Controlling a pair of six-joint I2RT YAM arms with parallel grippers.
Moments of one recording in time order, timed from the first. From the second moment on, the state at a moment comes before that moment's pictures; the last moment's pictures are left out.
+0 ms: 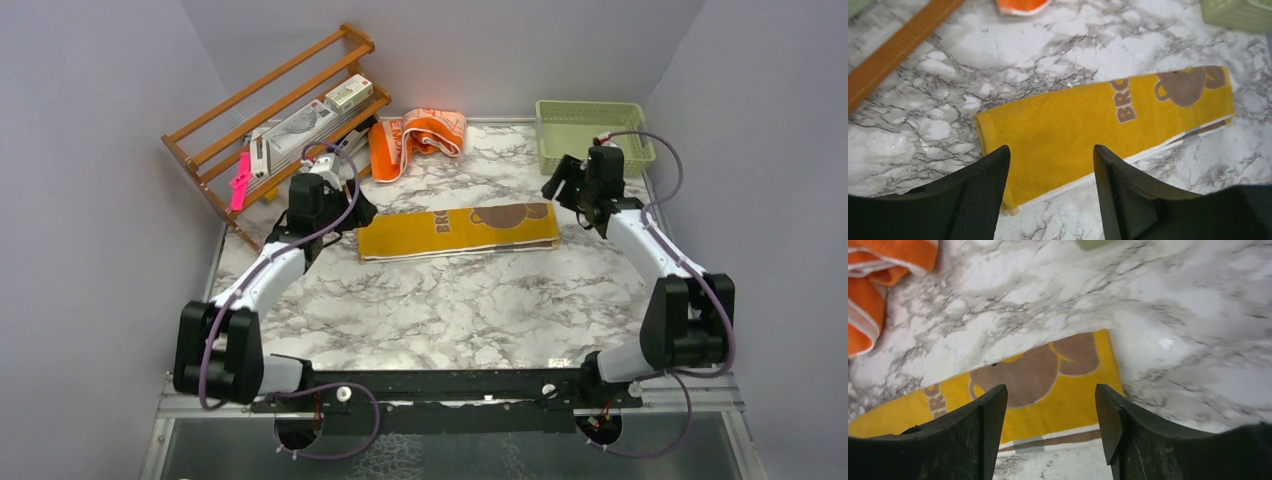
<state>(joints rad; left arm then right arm) -0.18 1.26 0.75 0.06 0.24 -0.41 0.05 1.42 0.98 -0.17 0.03 0.44</state>
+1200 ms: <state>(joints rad) -0.10 1.70 0.86 -0.12 0.39 -0.39 0.09 1.37 0.87 -0.12 -0.47 0.43</state>
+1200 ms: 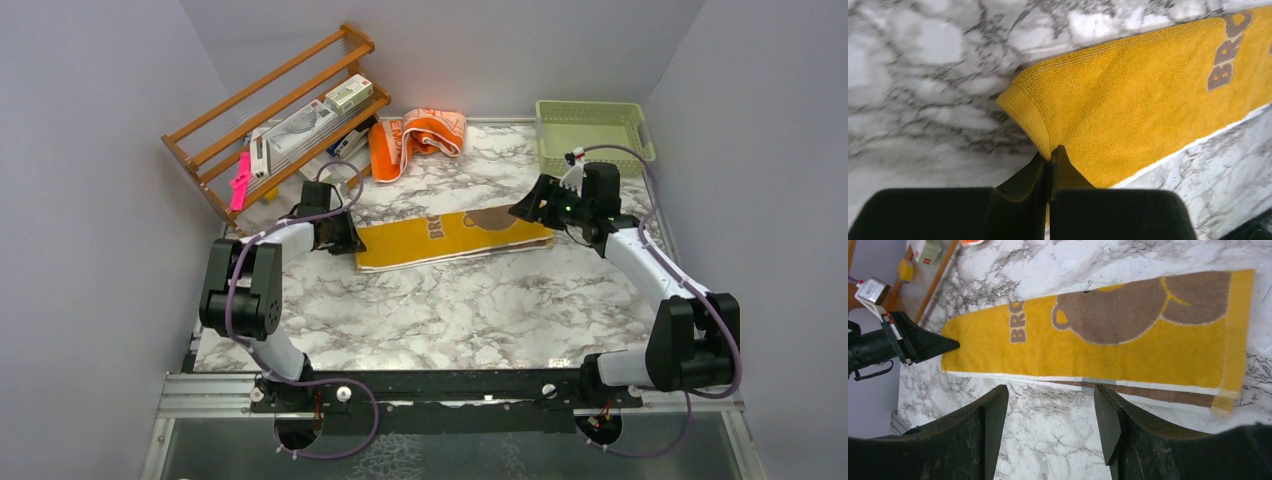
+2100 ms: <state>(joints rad) -0.01 1.49 1.19 -0.77 -0.18 -0.15 0.23 1.42 1.00 -0.24 -0.49 0.40</state>
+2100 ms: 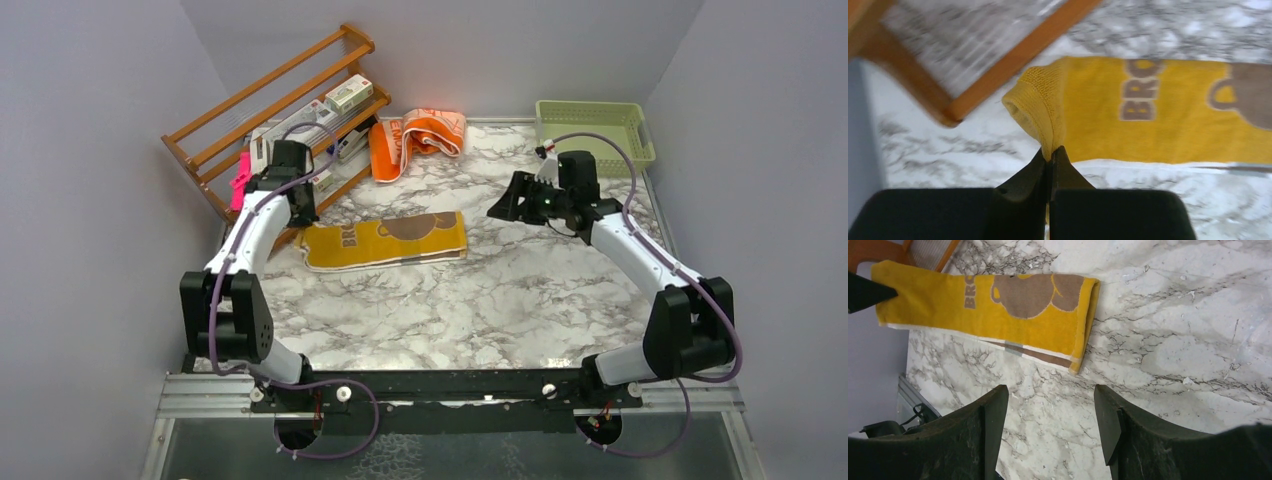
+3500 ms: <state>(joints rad) -0.57 2.18 1.83 -0.74 0.17 -0.52 0.24 1.53 1.06 -0.30 -0.48 0.35</state>
